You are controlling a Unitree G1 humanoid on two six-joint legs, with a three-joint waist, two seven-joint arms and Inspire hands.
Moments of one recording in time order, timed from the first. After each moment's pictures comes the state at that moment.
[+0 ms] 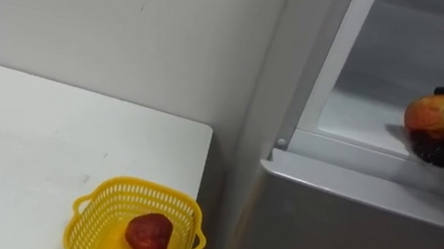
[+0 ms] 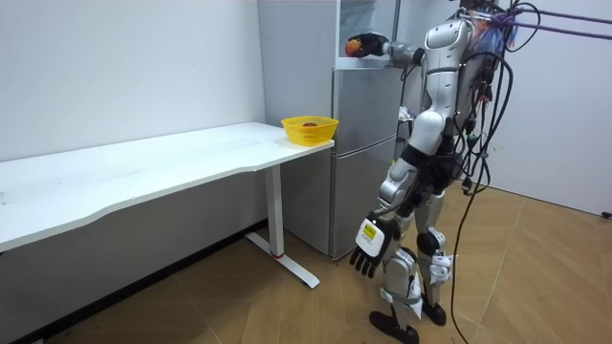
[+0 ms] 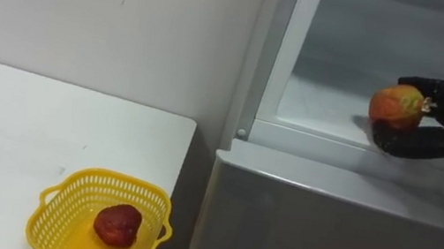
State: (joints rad) left arm 0.18 0.33 0.08 1.05 0.31 0.14 -0.13; right arm -0.70 -0.75 0.01 0.53 0.26 0.06 -0.06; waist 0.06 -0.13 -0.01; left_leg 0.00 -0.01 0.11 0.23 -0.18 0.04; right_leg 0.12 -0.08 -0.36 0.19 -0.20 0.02
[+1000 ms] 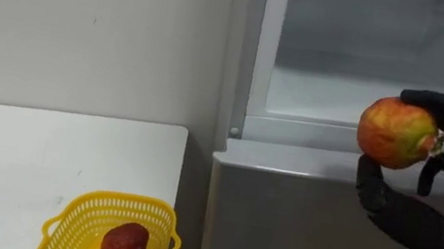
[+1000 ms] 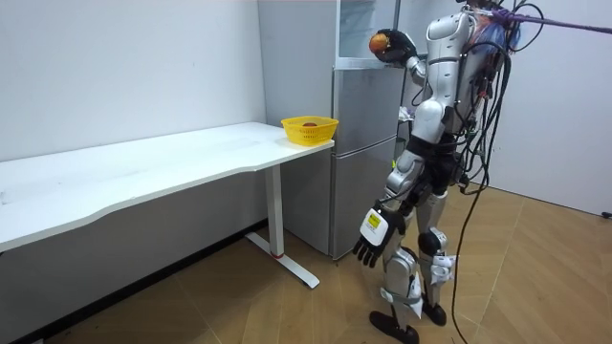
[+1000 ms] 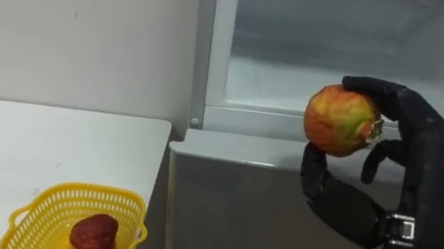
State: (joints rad) left arm 0.21 0.22 0.00 1.16 0.27 0.01 -0.03; right arm -0.03 -0.31 -0.01 -0.41 -0.27 -0.15 -0.36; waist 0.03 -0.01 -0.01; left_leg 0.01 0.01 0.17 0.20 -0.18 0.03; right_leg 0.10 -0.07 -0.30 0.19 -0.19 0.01
